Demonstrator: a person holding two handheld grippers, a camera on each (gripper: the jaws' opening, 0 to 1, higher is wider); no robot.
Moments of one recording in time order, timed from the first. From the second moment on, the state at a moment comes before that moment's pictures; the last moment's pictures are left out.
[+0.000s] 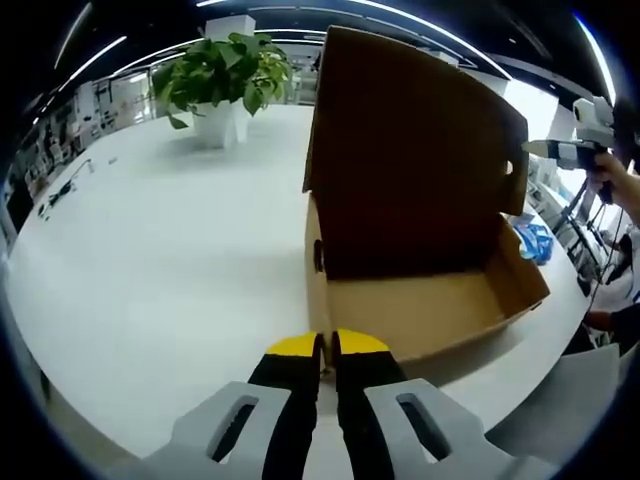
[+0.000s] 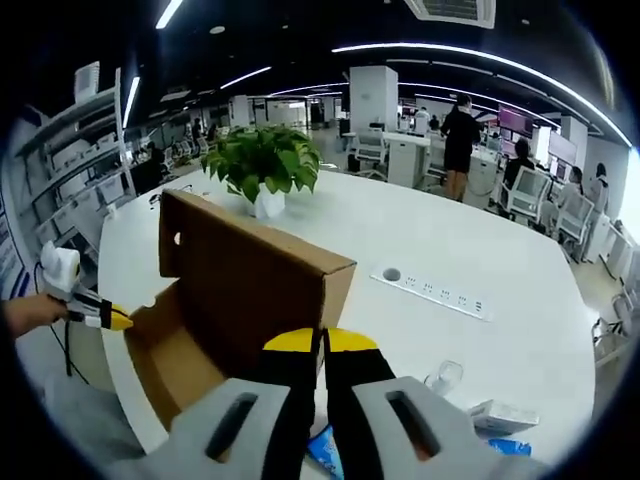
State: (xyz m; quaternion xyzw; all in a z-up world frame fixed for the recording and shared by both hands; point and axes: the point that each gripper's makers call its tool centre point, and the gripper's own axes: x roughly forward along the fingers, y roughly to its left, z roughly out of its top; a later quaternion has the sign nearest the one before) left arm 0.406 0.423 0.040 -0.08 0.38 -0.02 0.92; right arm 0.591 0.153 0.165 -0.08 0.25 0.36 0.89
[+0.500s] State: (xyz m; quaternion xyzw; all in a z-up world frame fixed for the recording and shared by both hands) left arm 0.406 0.424 0.040 -0.08 0.37 -0.02 0.93; right arm 0.555 0.147 0.165 -0.05 0.22 0.34 0.91
